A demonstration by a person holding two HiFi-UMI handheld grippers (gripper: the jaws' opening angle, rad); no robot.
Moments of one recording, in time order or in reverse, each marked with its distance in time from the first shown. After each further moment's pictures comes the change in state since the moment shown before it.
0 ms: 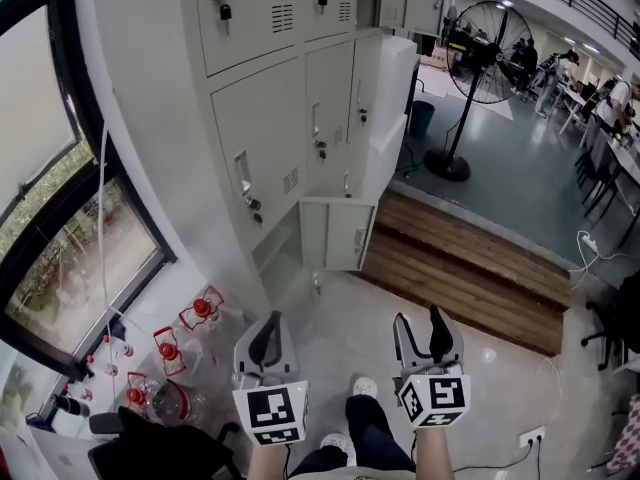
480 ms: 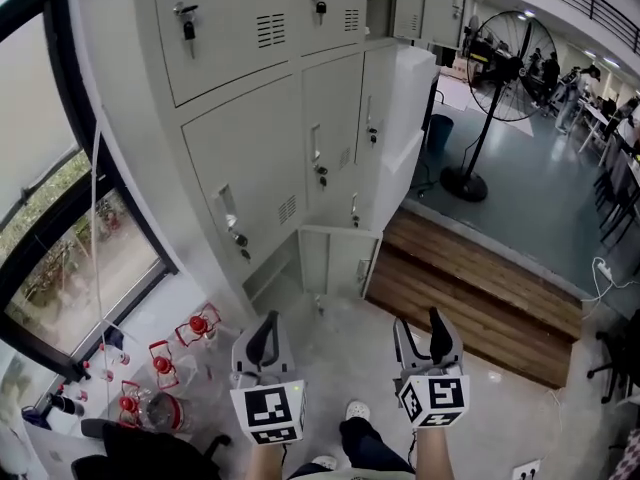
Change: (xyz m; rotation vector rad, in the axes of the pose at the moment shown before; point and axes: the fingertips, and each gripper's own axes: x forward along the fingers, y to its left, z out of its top) left arm 0.100 -0.006 0.017 0.001 -0.001 0.088; right arm 0.108 -0.053 0.000 -0.006 0.000 0.083
